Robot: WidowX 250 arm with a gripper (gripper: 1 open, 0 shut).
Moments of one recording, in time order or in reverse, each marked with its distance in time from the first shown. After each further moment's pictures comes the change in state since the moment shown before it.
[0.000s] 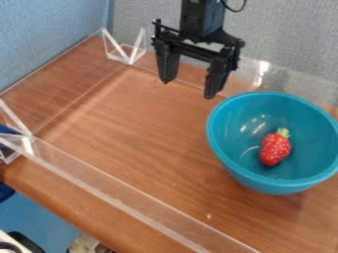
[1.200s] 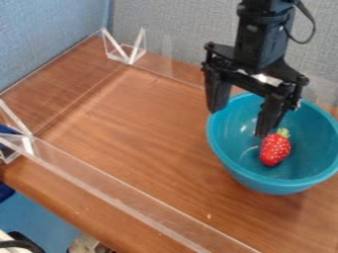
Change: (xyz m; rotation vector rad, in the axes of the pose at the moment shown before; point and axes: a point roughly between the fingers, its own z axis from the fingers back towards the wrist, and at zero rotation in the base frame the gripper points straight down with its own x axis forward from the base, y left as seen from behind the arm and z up) arm -0.027 -0.074 0.002 -0.032 -0.046 -0.197
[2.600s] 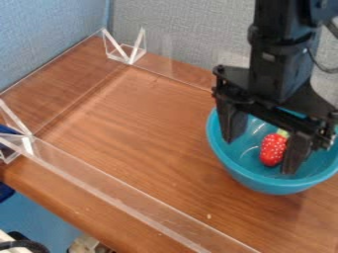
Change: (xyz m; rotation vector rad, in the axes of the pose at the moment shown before) arm -0.034 -0.042 0.008 -0.032 -0.142 -0.002
